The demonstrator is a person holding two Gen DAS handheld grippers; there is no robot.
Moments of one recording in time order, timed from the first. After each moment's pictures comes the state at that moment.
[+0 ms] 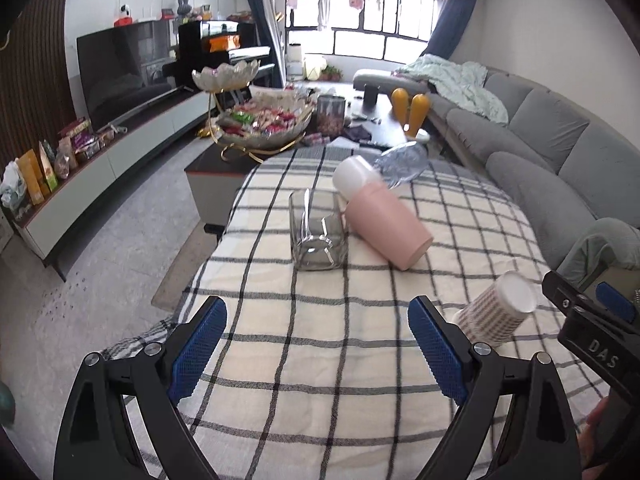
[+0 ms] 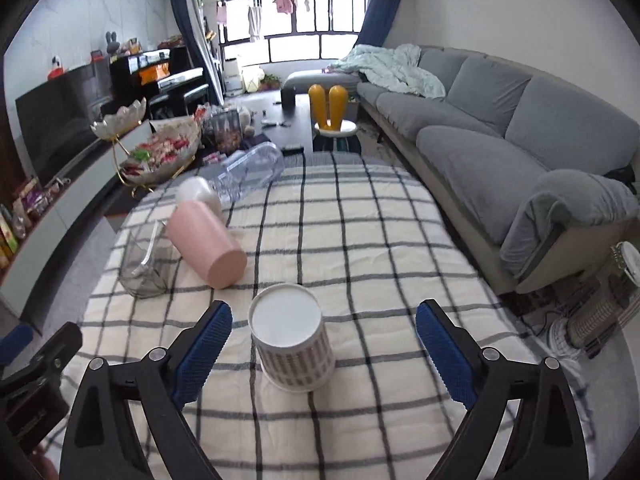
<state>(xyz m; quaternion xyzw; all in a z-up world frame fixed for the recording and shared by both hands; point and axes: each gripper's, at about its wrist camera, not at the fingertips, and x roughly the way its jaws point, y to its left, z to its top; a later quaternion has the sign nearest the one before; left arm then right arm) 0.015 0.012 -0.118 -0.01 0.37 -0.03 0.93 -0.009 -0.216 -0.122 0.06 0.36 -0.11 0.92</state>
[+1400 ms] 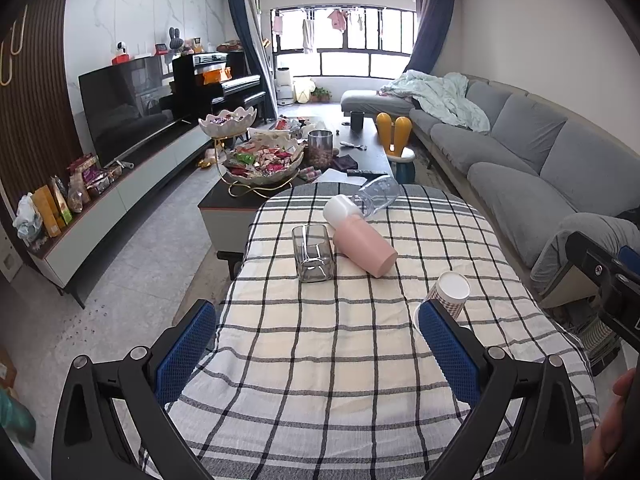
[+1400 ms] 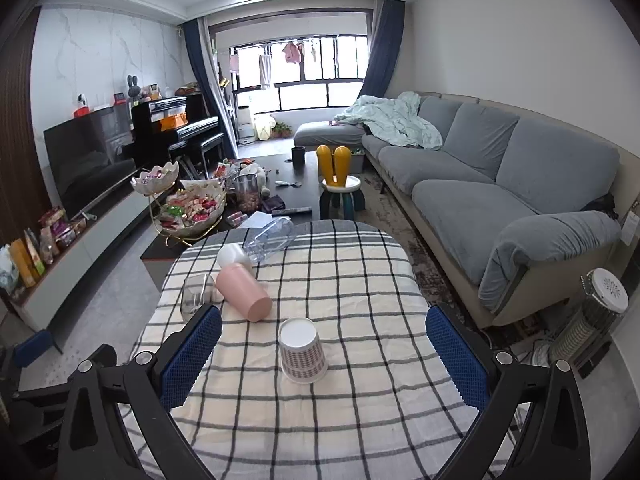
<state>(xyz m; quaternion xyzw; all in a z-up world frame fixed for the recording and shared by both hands) -0.057 0.008 -0.033 0.03 0.34 -0.04 0.94 -0.104 -0.213 -0.011 0.06 0.28 -0.10 0.95</state>
